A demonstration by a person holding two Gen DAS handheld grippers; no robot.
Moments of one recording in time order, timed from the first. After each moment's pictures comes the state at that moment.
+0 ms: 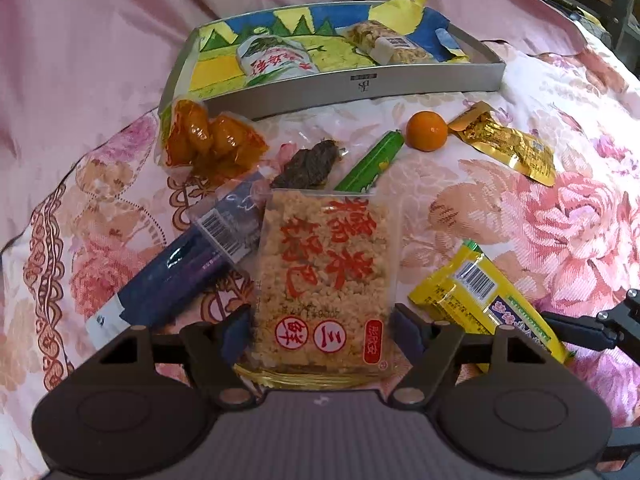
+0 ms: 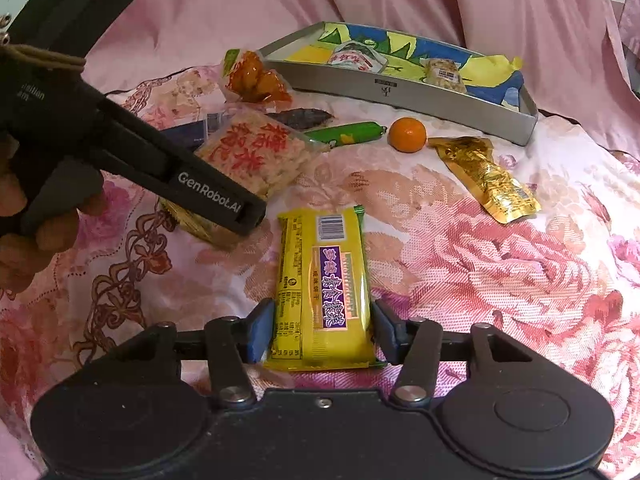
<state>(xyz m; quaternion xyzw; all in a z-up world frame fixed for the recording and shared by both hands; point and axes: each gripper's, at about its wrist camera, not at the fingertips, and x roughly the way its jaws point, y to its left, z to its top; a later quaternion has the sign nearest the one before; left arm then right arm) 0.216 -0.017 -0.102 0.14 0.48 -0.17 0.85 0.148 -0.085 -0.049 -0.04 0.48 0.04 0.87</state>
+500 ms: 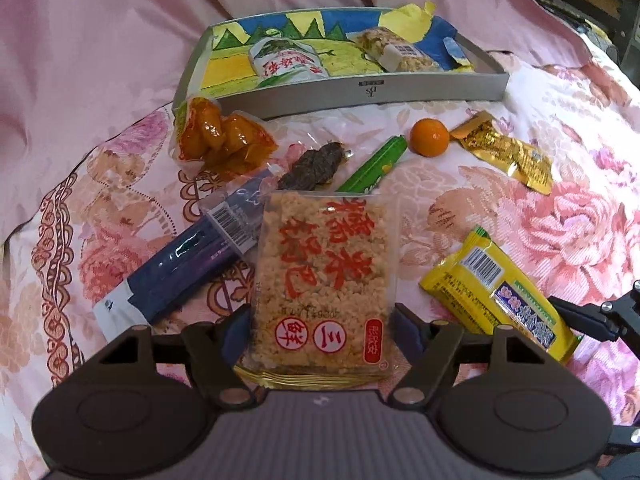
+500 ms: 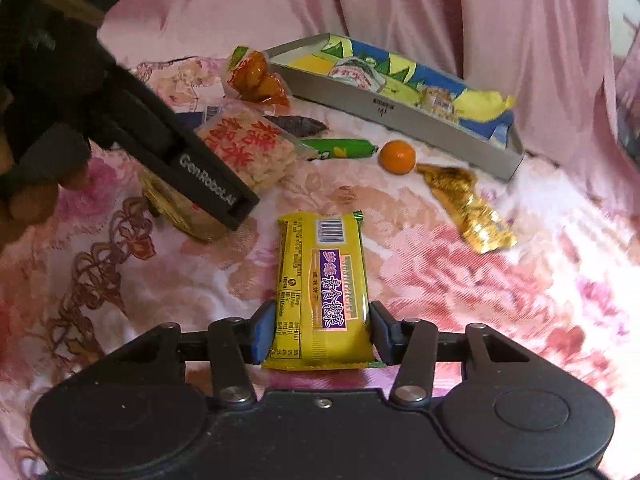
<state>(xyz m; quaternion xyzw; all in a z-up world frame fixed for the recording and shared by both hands) 0.209 -0.011 -0.092 0.12 0.48 -0.16 0.86 0.140 -0.071 -0.045 -0.13 0.46 0.02 0.88</state>
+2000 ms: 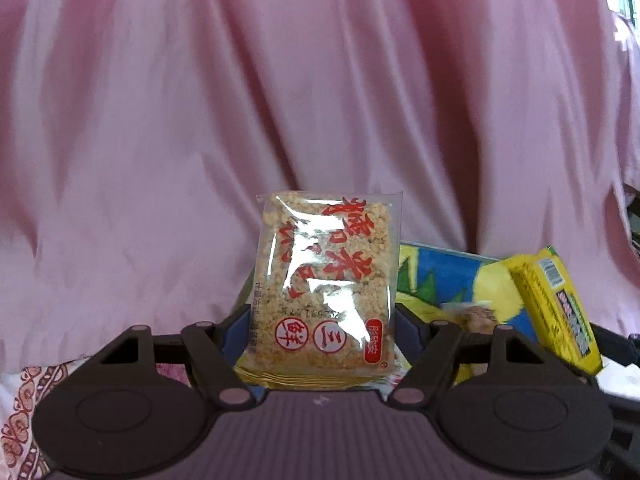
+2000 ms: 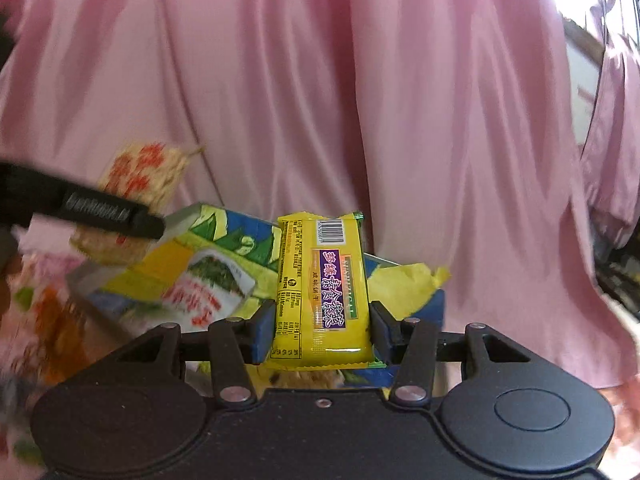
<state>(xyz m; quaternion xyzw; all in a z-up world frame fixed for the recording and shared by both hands) 0.374 -0.015 -0.042 -0.04 0.27 -0.06 0.96 0.349 -0.167 -0.008 -0.10 0.27 -0.03 0.96</state>
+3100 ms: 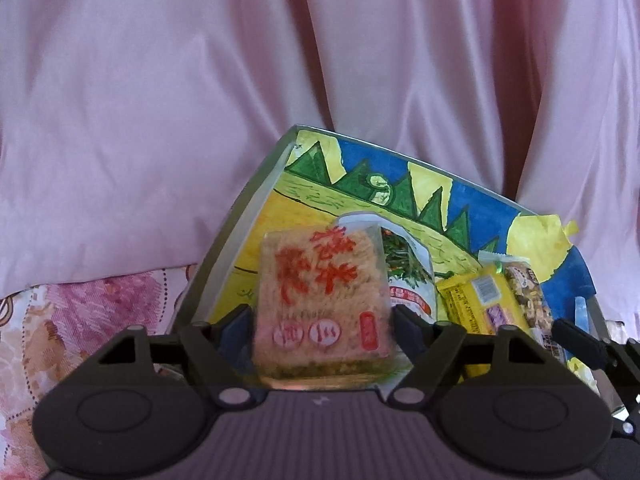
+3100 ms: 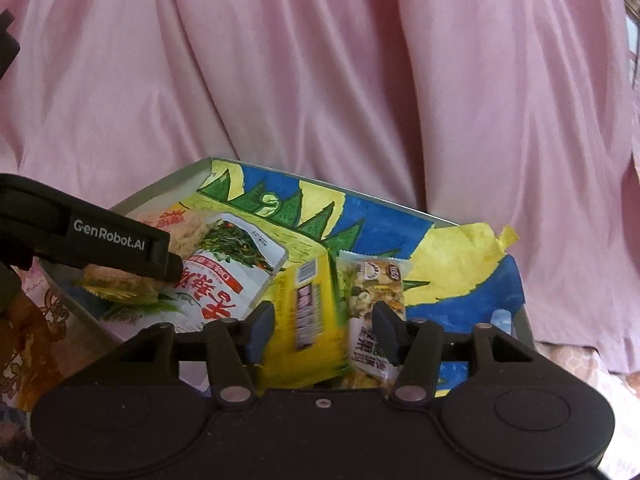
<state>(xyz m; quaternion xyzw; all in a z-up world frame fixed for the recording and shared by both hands) 0.432 -0.020 -0.090 -0.09 0.39 -0.06 0.91 0.400 -0.150 -0.057 -0.08 0.33 -0.02 0.94</state>
